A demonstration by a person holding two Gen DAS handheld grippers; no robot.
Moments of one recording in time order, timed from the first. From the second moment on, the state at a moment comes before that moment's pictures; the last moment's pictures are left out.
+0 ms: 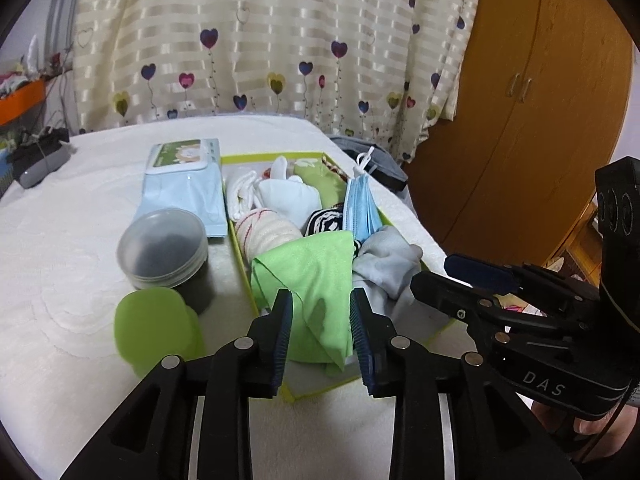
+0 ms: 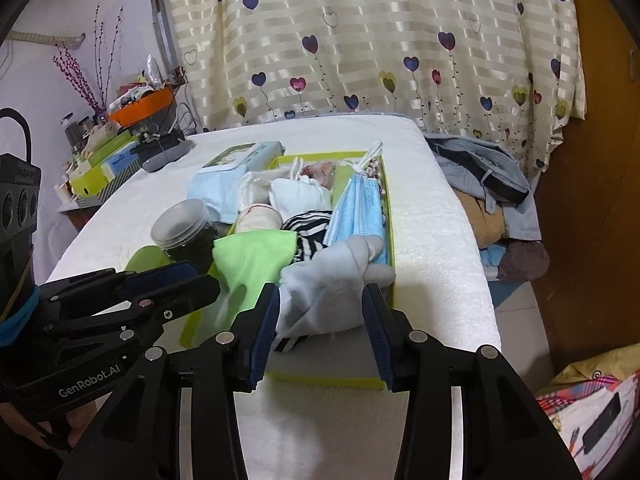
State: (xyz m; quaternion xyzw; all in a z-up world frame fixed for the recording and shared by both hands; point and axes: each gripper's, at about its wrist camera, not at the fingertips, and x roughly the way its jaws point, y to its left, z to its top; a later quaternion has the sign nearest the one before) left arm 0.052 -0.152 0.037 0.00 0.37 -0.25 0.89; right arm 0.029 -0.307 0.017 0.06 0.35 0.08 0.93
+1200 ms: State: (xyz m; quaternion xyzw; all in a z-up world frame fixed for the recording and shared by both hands) left arm -0.006 -0.094 0.025 0.00 0.37 -0.19 0.91; right arm -0.019 -0.255 -0.001 0.03 0.37 0.09 0.92
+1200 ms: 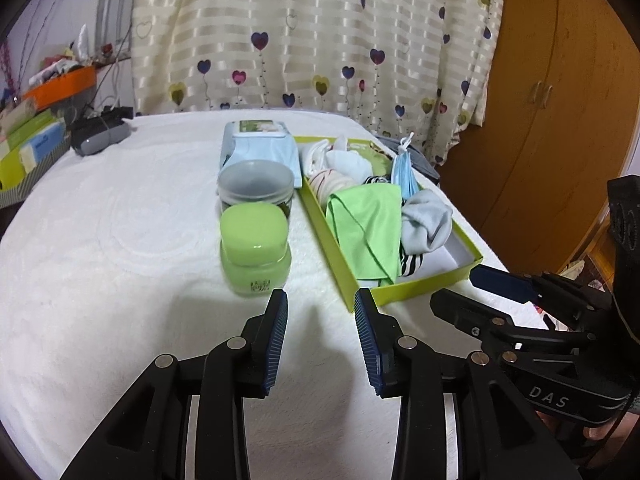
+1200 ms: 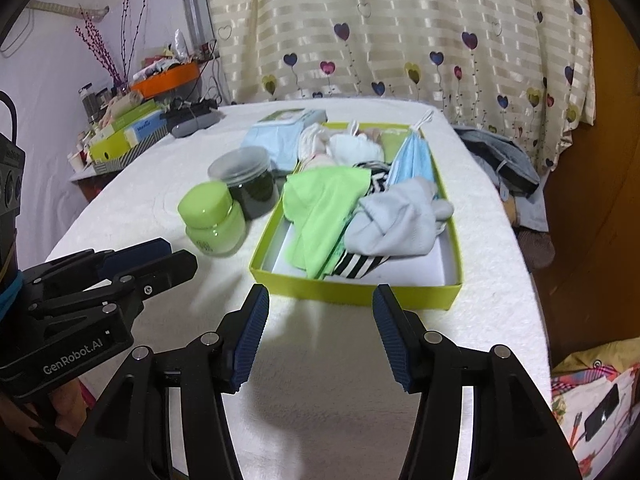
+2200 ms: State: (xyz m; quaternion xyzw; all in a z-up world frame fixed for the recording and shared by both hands) left arm 0.027 -0.098 -0.009 0.00 0.42 -0.14 0.90; right arm 0.041 -0.266 -0.026 0.05 0.41 0.07 0.91
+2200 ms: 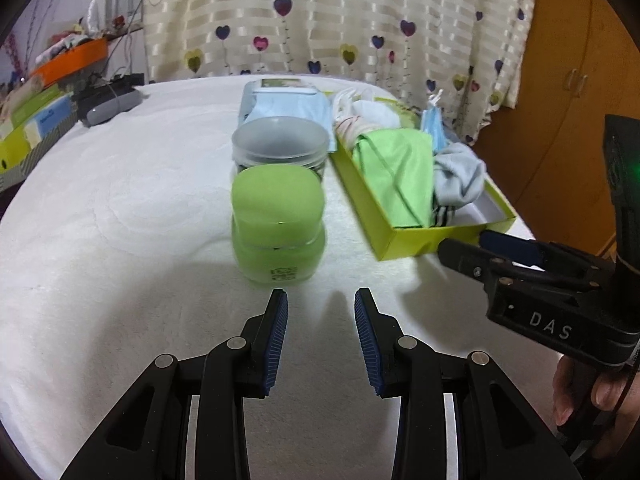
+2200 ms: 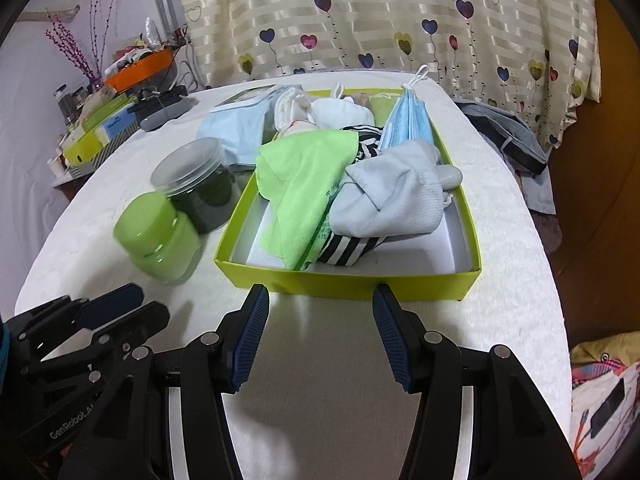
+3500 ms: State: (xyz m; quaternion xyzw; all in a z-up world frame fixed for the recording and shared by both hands) left arm 0.033 -0.107 -0.024 0.05 0.42 -0.14 0.90; right arm 0.039 -0.254 -0.042 0.00 0.42 0.04 0.91
